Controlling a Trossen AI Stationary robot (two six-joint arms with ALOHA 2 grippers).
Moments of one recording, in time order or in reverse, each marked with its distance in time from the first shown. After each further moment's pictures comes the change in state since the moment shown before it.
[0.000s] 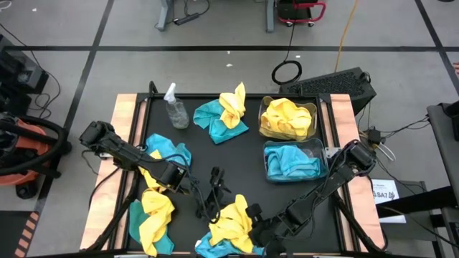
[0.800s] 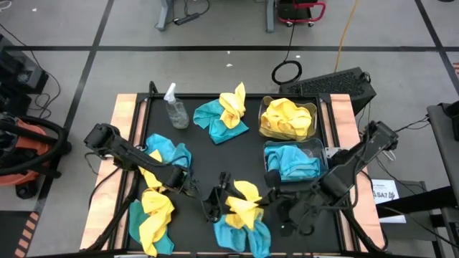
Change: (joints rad) left arm 0.008 0.074 -0.077 0.376 0.061 -0.033; right arm -0.015 -0.357 0.209 -0.386 0.323 -0.208
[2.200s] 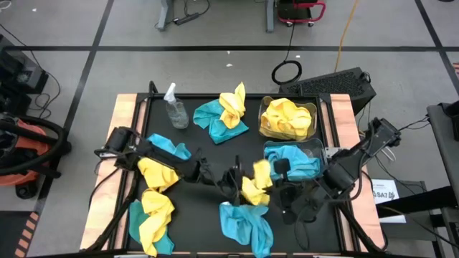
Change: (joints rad) left arm 0.161 0.189 -0.006 0.499 -0.069 0.081; right arm -0.011 -0.053 0.000 -0.233 0.036 0.206
